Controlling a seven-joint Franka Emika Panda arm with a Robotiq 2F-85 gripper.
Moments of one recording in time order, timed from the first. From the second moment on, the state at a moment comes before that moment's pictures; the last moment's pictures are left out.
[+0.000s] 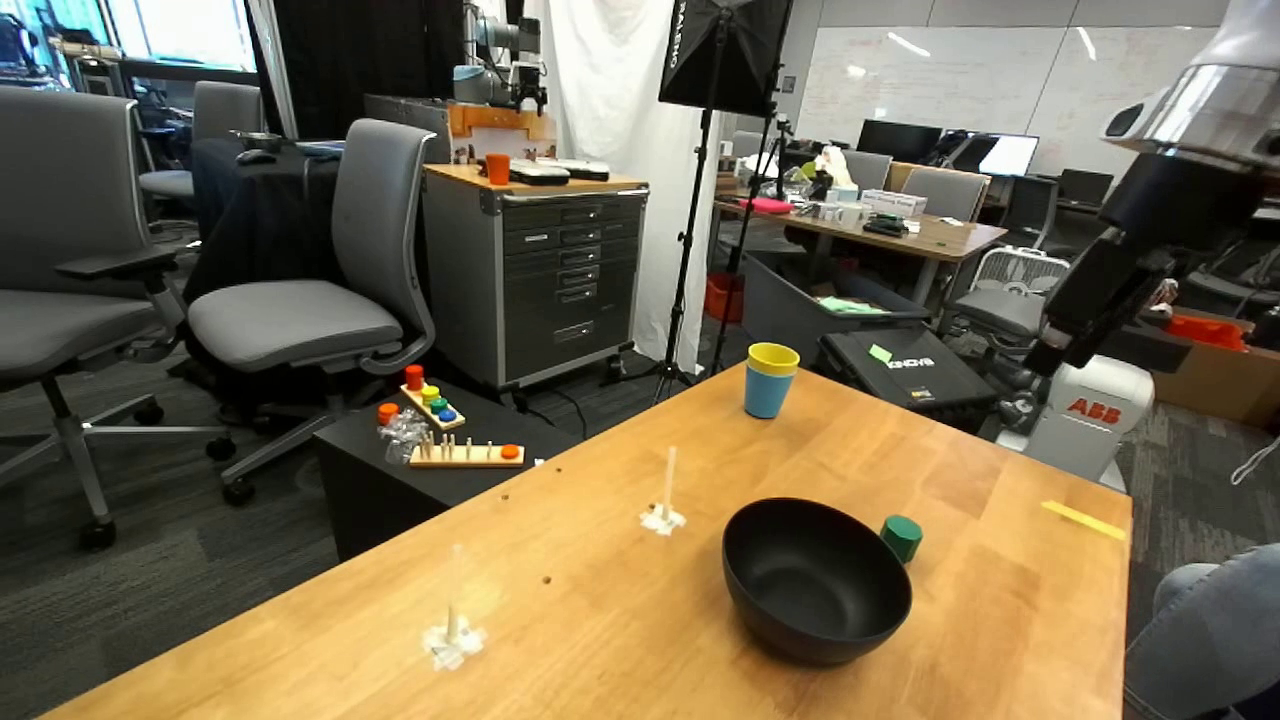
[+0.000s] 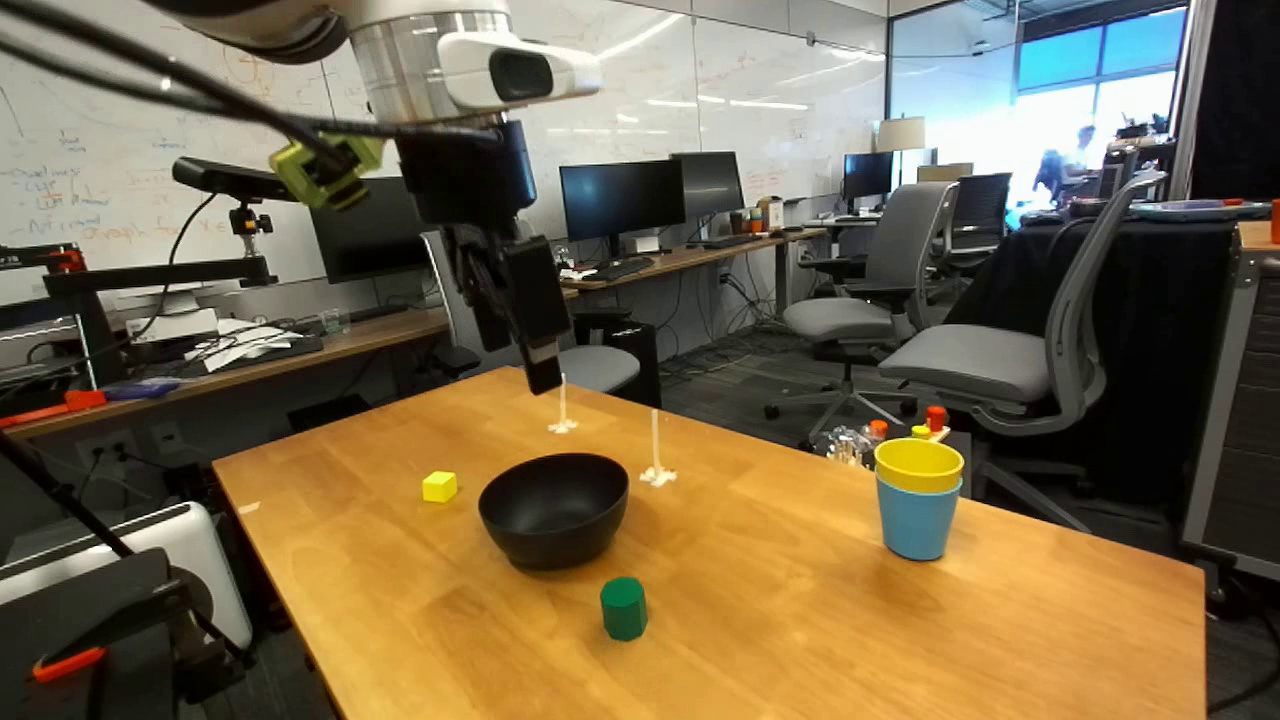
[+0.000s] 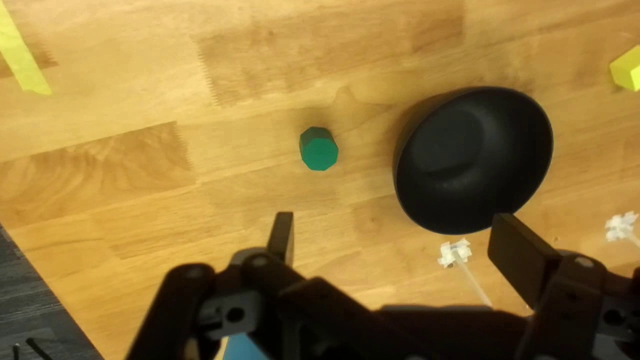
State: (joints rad) arm -0.06 -0.16 -0.21 -2.52 0.15 2.48 -0.26
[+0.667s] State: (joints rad) arm -0.10 0.17 -0.20 -2.38 0.44 2.60 -0.36
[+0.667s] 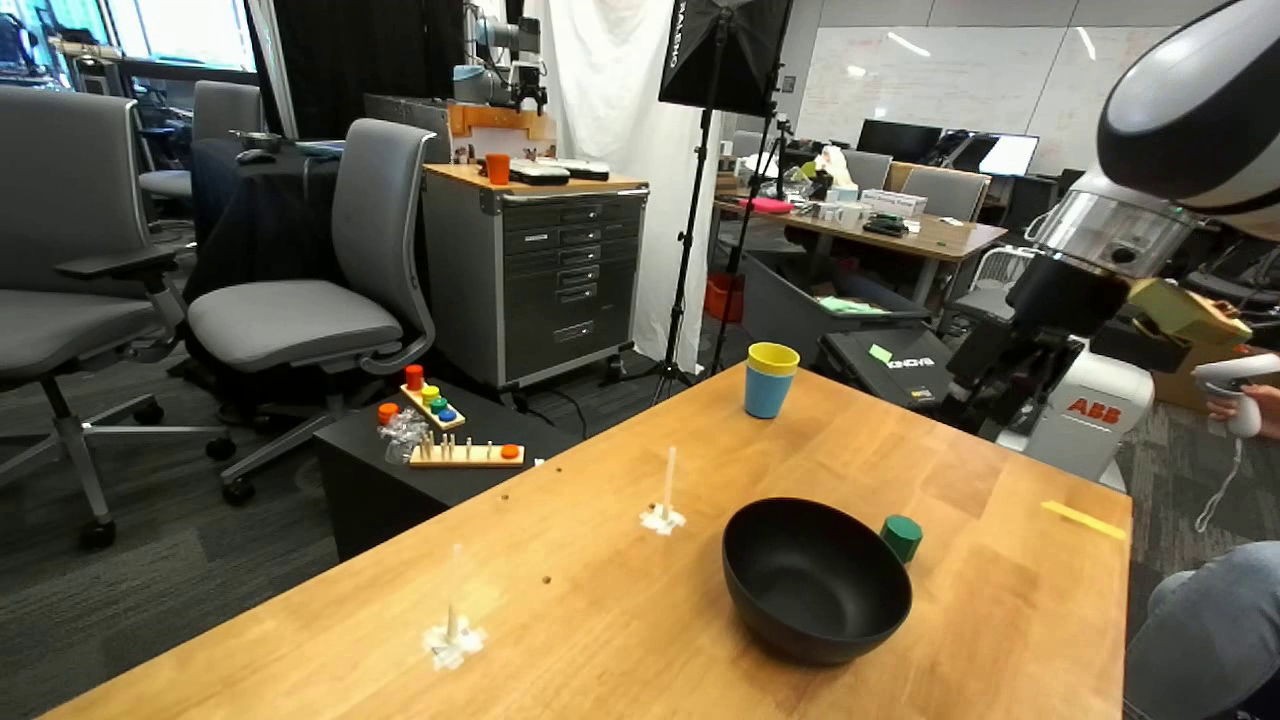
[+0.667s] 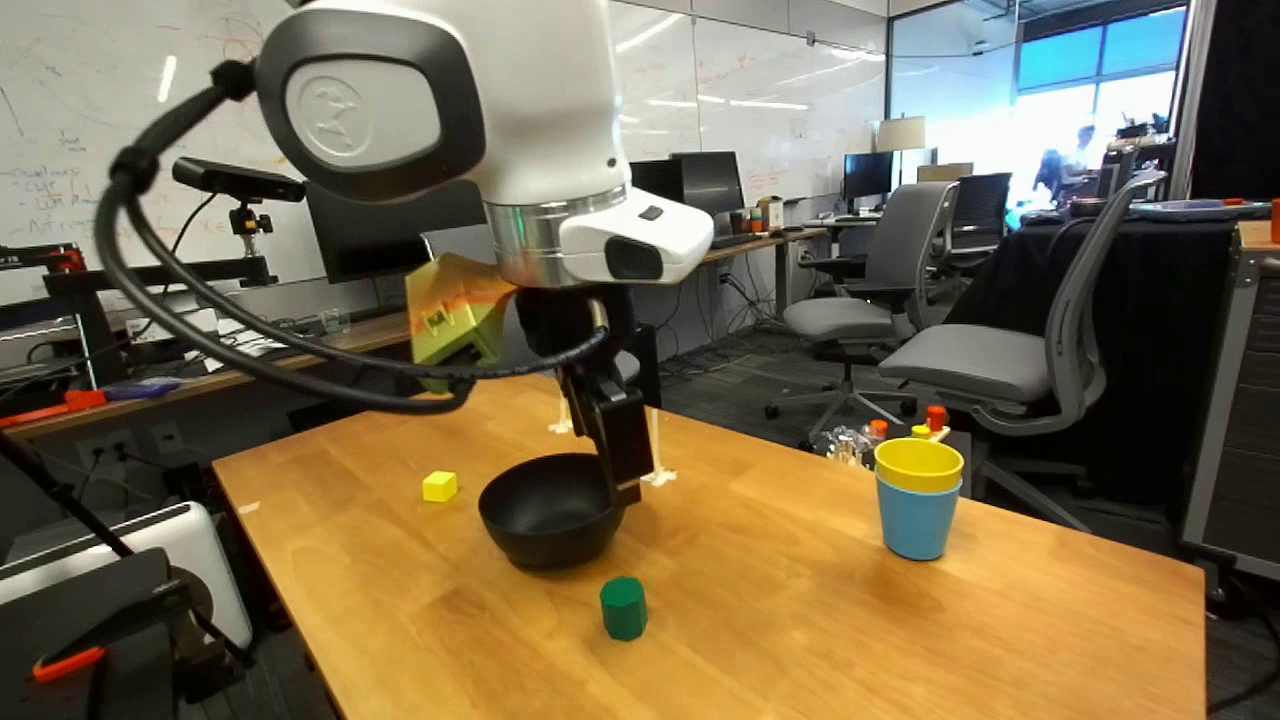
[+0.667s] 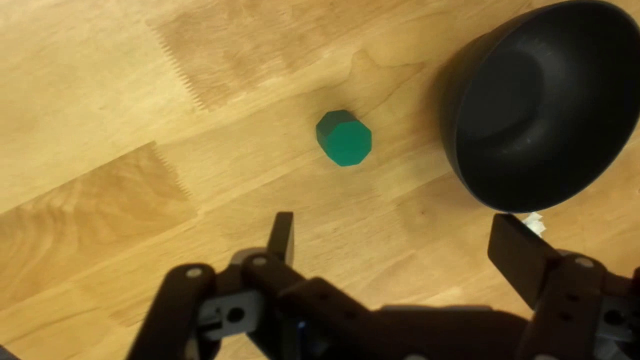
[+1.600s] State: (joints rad) arm -0.19 0.54 -0.06 -2.09 0.28 2.54 -0.31
